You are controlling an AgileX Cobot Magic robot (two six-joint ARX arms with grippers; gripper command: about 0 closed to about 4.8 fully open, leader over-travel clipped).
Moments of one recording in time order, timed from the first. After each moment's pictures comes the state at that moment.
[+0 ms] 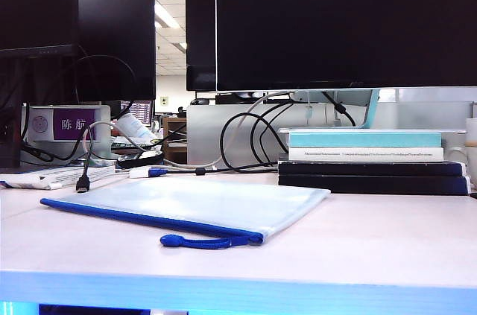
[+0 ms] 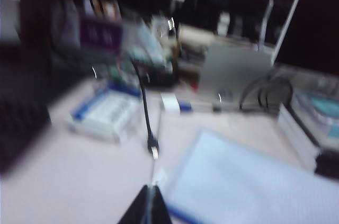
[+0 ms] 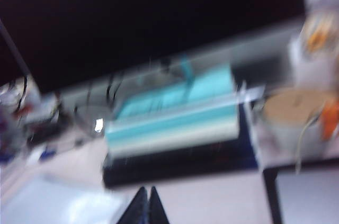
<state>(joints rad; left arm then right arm) 0.05 0.01 0.22 -0.17 0.13 -0.16 0.09 0.02 0.22 -0.10 0.03 0.33</state>
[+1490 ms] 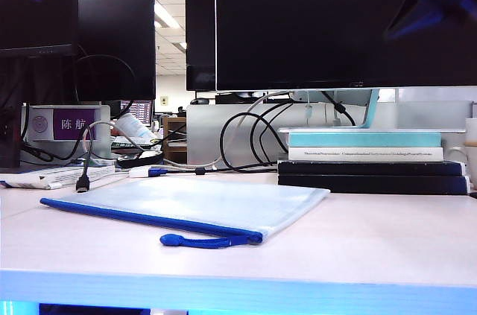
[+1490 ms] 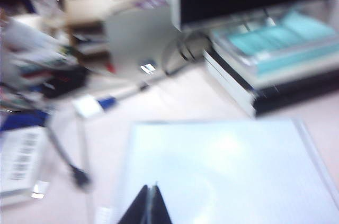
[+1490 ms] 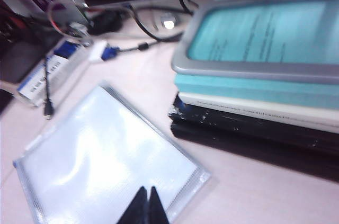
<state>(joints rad) -0.15 0.85 0.65 -0.03 0.31 0.17 0.08 1.26 0.93 -0.09 -0.44 0.26</state>
